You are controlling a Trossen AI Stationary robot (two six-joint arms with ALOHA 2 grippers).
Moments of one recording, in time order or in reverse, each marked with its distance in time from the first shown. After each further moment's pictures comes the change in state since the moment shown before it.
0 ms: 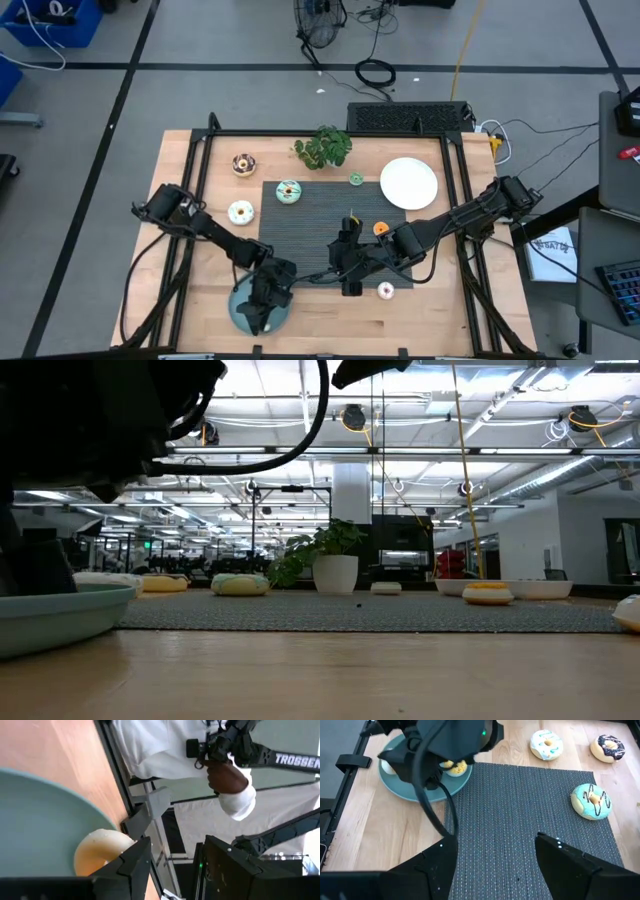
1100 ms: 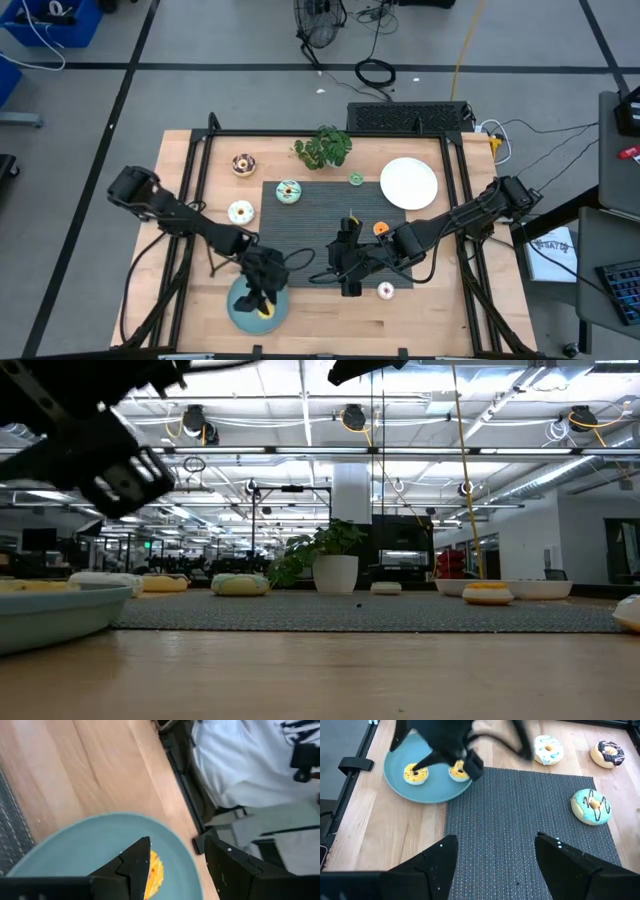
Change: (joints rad) left arm -0.005 -0.353 -0.001 -0.400 -0.549 0.269; right arm 0.000 0.000 0.000 0.019 0.000 -0.019
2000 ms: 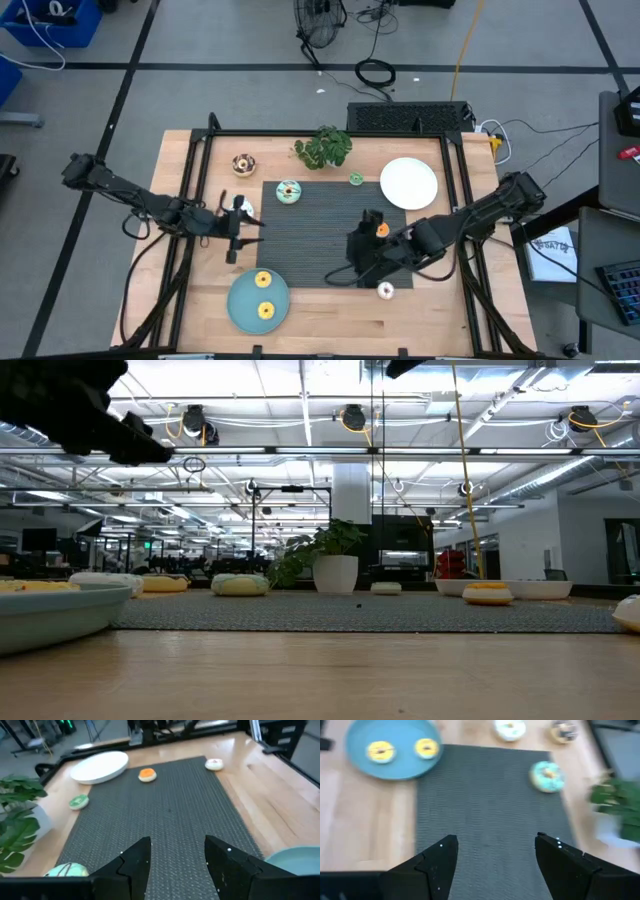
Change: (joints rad) left arm 0.059 -0.857 -0.502 0.095 -0.881 0.353; right arm 0.046 -0.111 0.000 -0.257 0.151 0.114
